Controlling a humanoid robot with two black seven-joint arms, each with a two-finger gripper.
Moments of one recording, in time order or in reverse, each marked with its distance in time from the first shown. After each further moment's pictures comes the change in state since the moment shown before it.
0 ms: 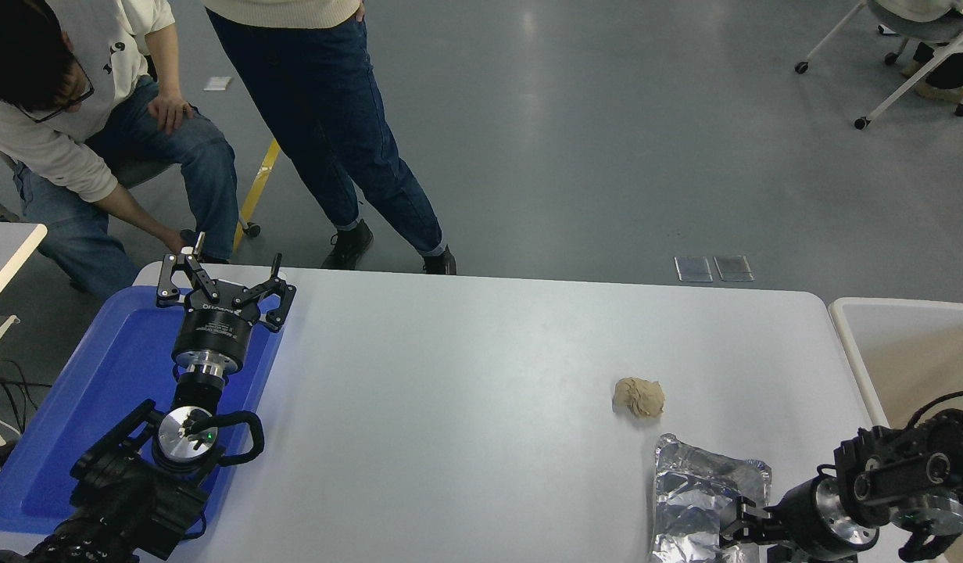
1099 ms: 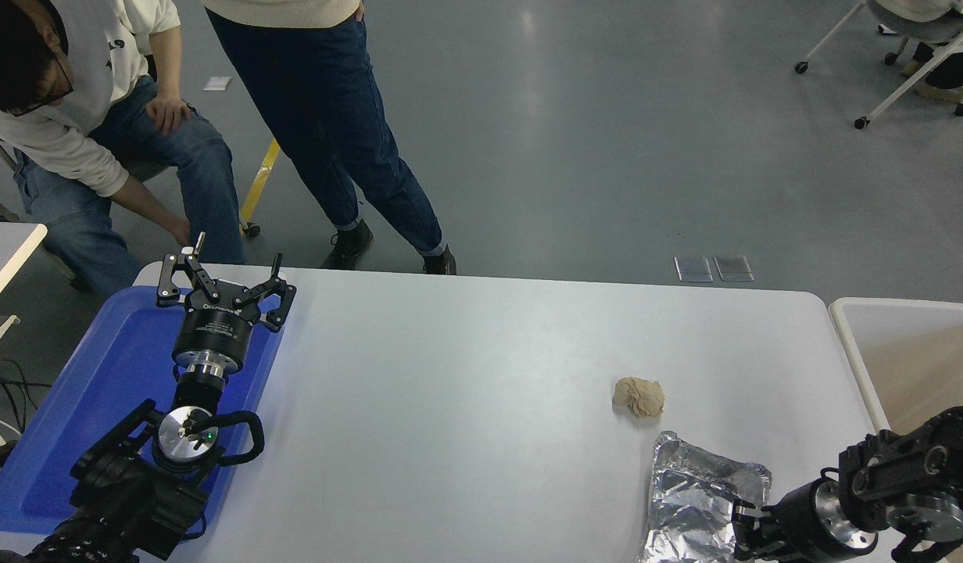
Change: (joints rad) left arm 0.000 0.000 0.000 -0.001 0.001 0.000 0.000; right arm 0.073 -0.054 -0.019 0.064 0.105 0.038 -0.051
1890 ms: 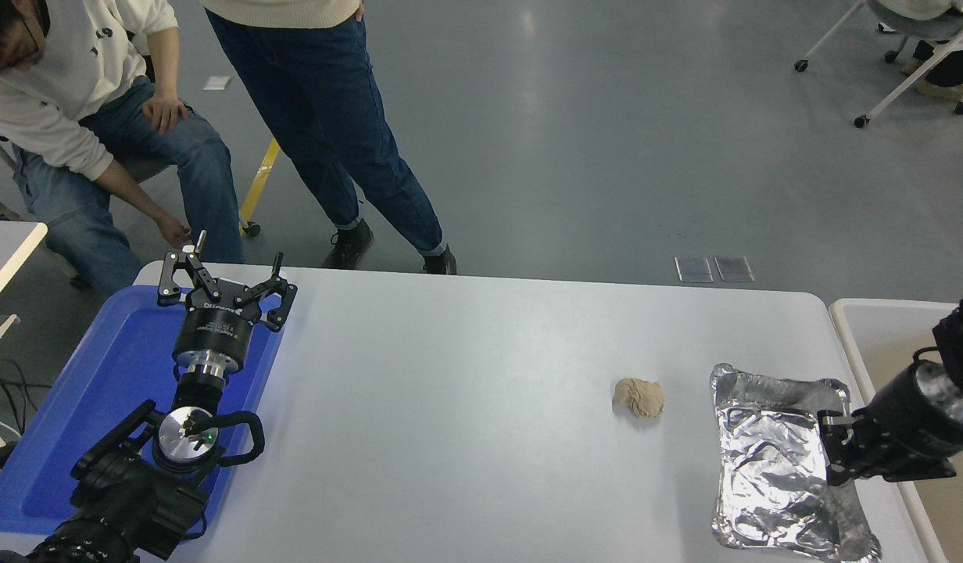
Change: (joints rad) left arm 0.000 0.000 0.000 0.000 0.001 0.000 0.001; right arm 0.674 -0.106 -0.289 0.126 -0.090 0.499 -0.047
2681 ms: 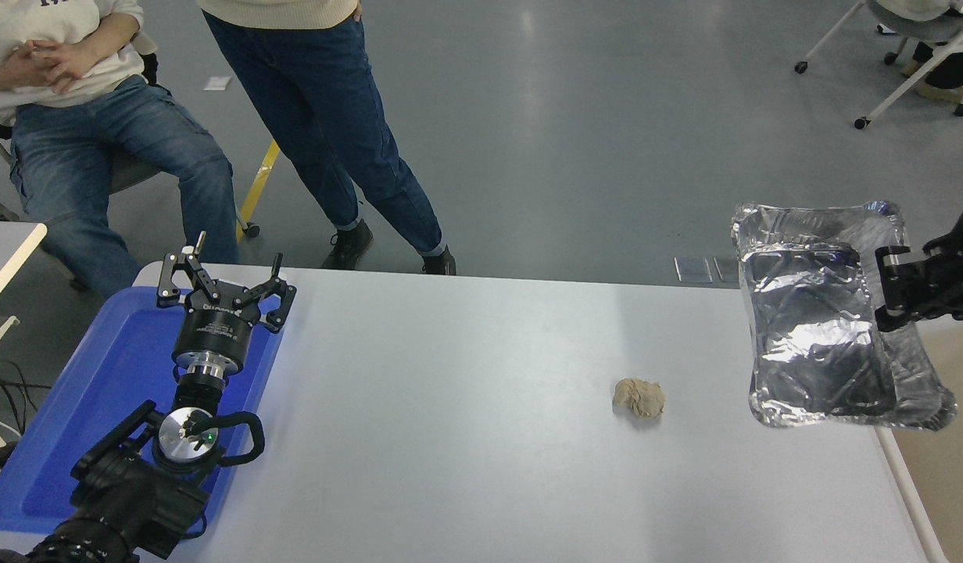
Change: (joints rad) left arm 0.000 0.001 0.000 0.000 -0.001 0.000 0.000; right arm 0.601 0.070 -0.147 0.074 -0.012 0.088 -0.001
